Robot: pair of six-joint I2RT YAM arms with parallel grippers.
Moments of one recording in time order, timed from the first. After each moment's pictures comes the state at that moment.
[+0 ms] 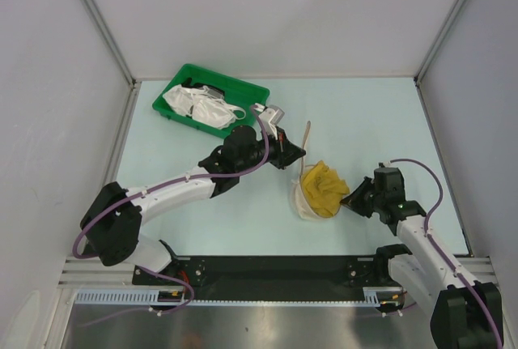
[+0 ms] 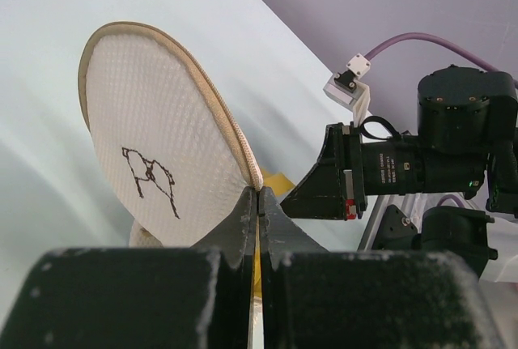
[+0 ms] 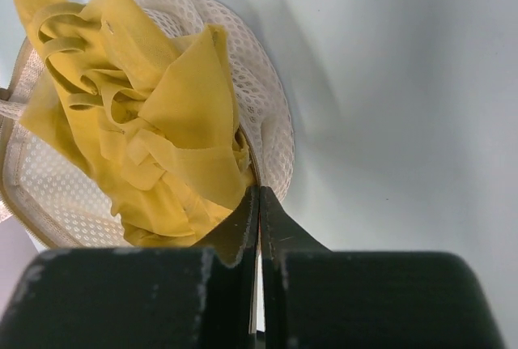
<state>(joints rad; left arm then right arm) -0.83 1.45 0.94 0.35 0.24 -0.50 0.16 0.82 0.37 -0.40 -0.21 0.81</state>
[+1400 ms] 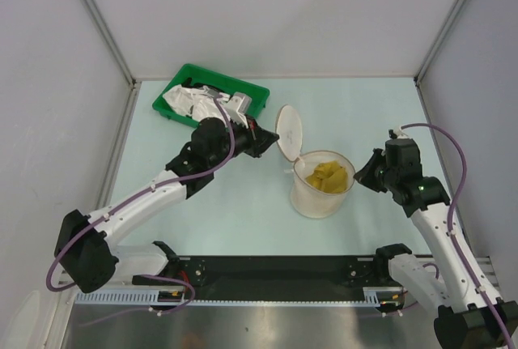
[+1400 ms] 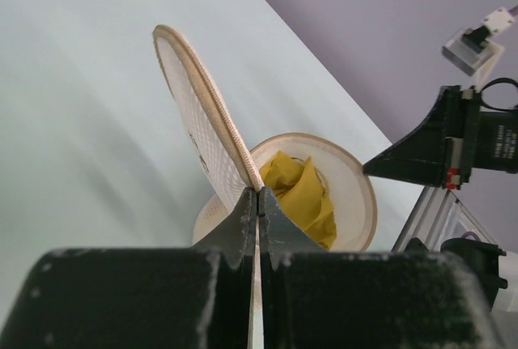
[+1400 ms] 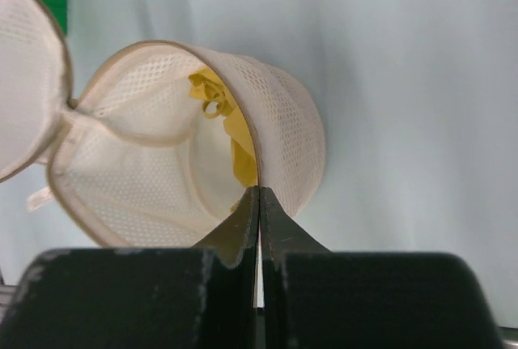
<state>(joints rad) -0.71 1.24 0.93 0.17 0.19 -0.47 0.20 0.81 0.83 -0.76 -0.05 0.63</state>
